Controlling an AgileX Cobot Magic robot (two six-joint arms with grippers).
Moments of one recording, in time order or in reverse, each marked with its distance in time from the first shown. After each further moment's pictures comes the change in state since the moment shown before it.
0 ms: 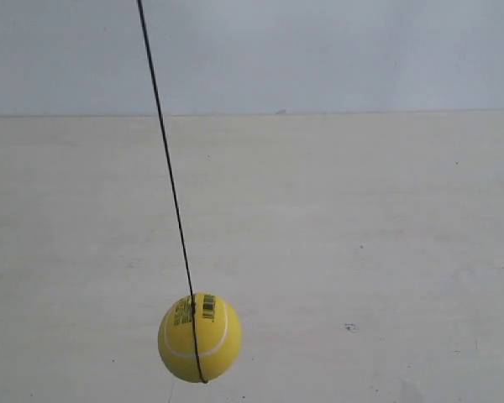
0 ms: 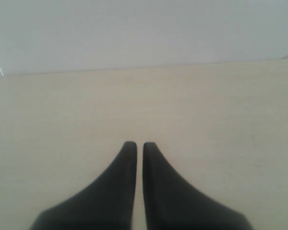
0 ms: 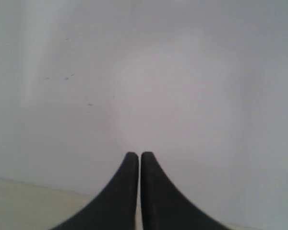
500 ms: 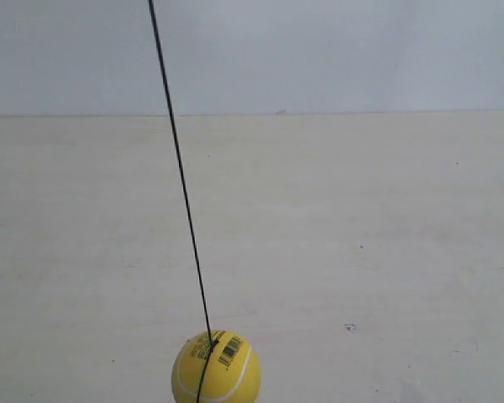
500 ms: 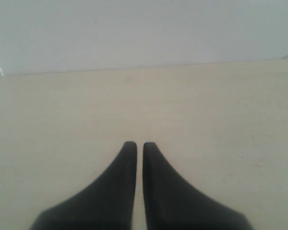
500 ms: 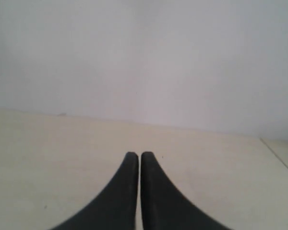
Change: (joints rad) left arm 0.000 0.000 0.000 0.000 0.000 0.000; right arm -0.334 -0.002 0.074 0.299 0.241 -0.419
